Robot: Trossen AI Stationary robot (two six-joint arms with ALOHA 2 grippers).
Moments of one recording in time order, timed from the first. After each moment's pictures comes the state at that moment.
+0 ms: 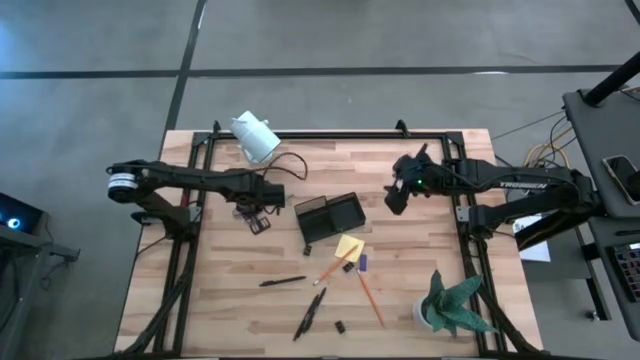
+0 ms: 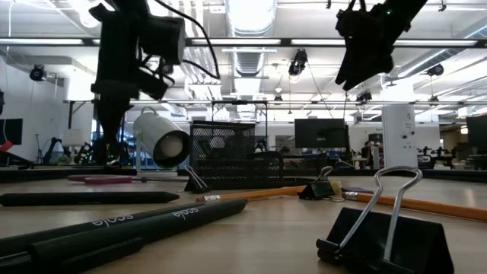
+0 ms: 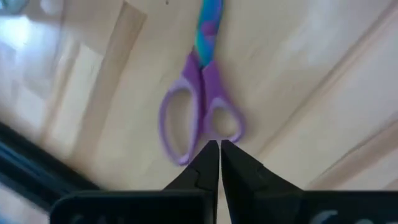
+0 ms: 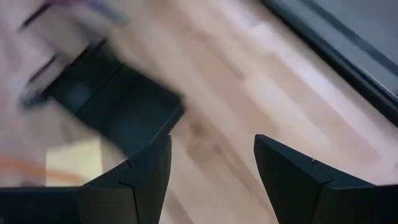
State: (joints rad) left arm 0.12 1.46 1.00 -1.14 -0.19 -0.49; right arm -0.13 1.10 0.92 -0.72 0.29 0.41
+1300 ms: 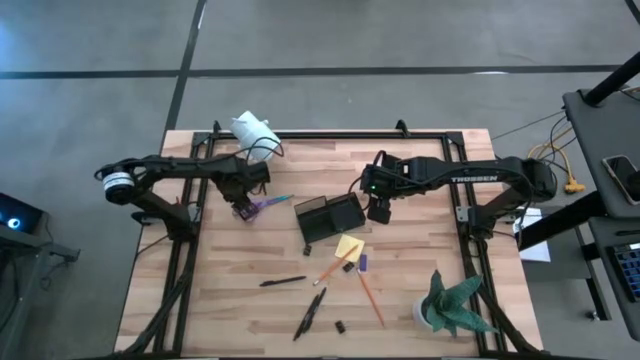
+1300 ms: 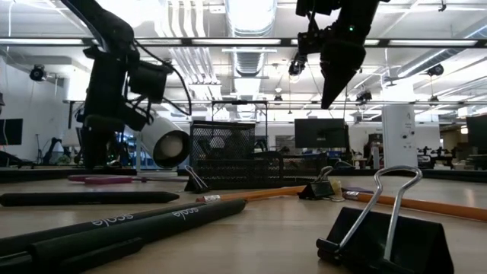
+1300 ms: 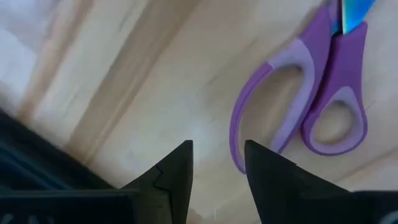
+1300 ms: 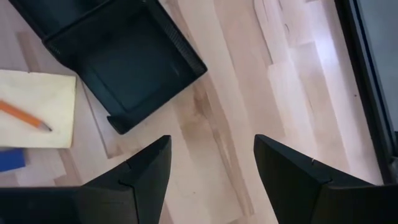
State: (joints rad) left arm 0.45 1.42 0.78 -1.00 -0.14 -0.27; right arm -0.11 1.50 1.20 -0.92 0.26 0.15
